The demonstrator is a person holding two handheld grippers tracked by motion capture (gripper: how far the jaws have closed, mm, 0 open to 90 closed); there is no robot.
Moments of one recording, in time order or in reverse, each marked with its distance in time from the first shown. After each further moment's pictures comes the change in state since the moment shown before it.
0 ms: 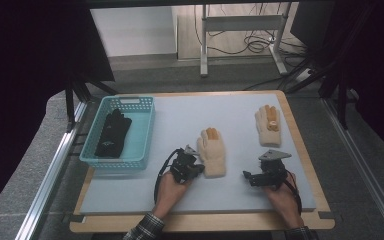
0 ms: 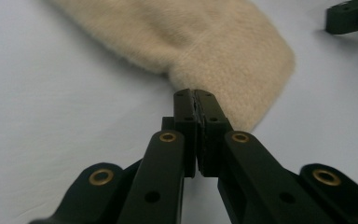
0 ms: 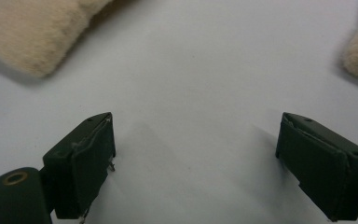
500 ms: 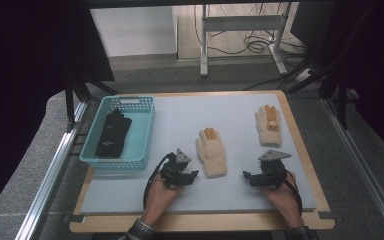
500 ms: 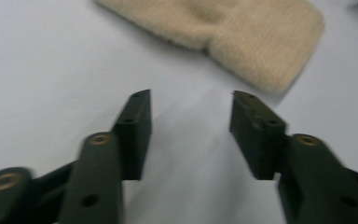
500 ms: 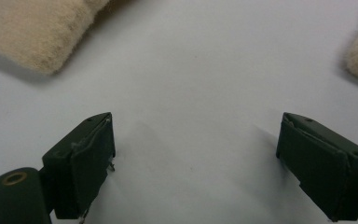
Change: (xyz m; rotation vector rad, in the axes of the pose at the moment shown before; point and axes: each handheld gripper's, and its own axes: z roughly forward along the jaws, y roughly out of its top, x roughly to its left) left arm 0.006 -0.027 -0.029 -0.040 0.155 0.080; right arm 0.000 0.000 0.000 0.001 0.005 -0.012
